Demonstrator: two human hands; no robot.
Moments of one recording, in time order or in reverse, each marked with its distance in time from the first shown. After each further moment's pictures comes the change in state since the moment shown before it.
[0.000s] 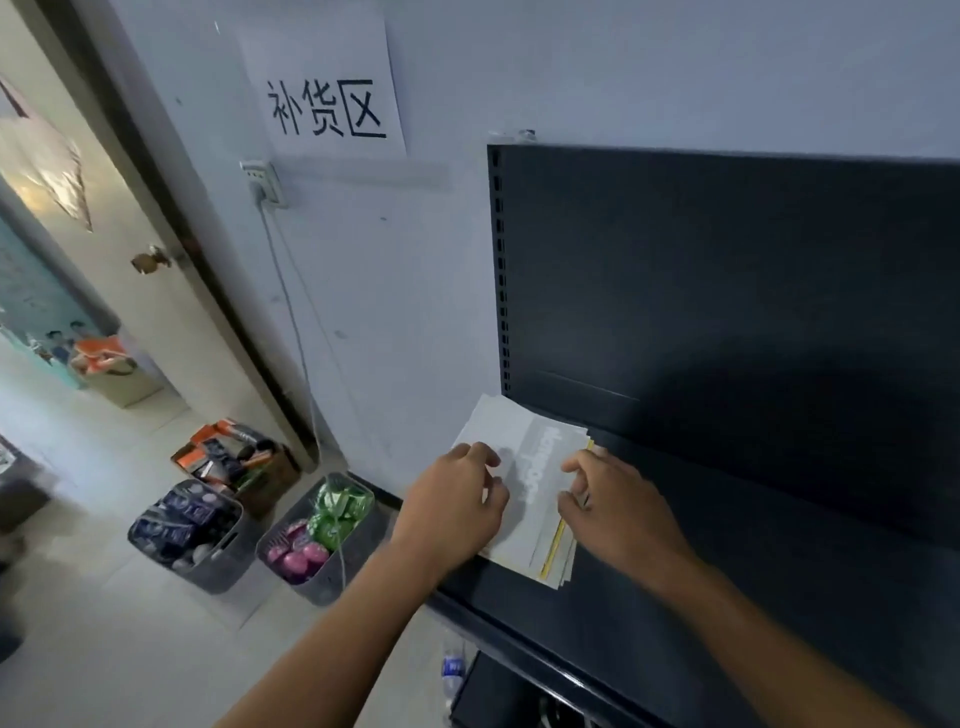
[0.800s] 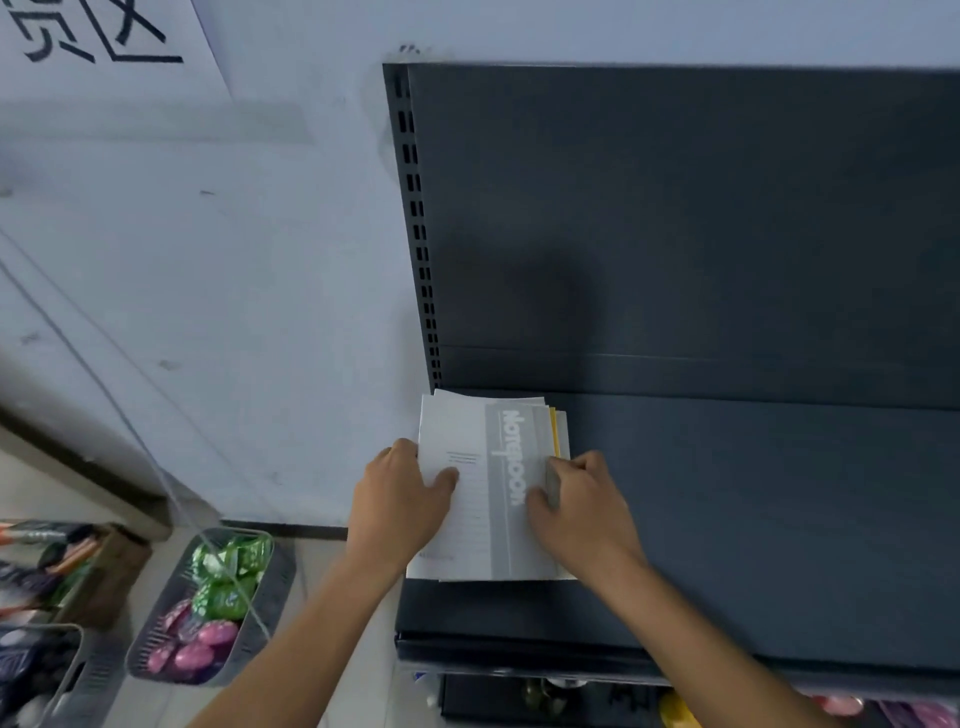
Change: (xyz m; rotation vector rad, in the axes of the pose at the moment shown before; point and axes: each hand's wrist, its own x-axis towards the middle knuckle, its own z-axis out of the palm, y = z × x) left_hand 0.084 -0.087 0.027 -0.151 -0.230 -0.082; right_hand 0.017 -0.037 0.082 0.057 0.211 0.515
